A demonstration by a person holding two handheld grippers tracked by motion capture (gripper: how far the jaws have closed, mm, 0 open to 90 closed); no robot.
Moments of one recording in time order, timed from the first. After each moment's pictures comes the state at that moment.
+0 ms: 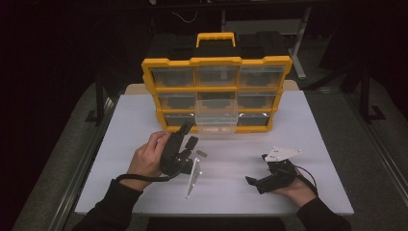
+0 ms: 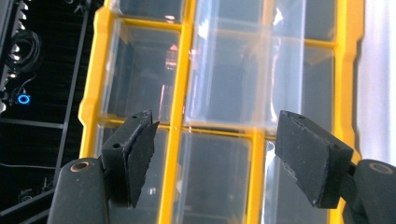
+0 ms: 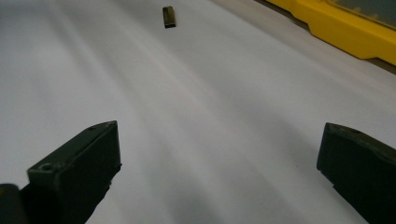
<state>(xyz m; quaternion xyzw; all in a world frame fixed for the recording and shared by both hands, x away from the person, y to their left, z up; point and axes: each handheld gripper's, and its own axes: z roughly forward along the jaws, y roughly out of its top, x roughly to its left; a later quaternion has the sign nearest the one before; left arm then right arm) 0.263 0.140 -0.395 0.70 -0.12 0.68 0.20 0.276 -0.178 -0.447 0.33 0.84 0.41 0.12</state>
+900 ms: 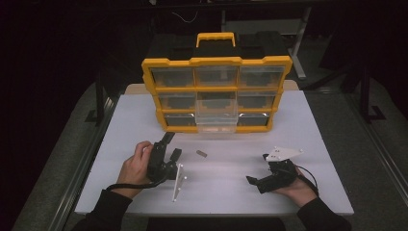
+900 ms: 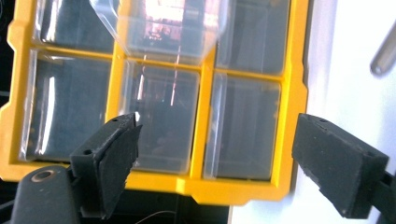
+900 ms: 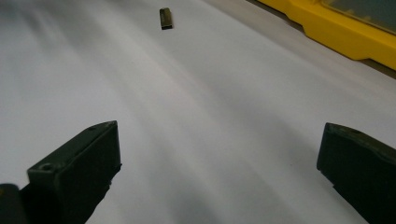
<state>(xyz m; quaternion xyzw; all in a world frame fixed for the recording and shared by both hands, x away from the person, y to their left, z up) 0.266 0.183 -0.446 0.73 -0.08 0.66 0.16 0.275 -0.180 -0.446 0.33 0.84 0.41 0.13</state>
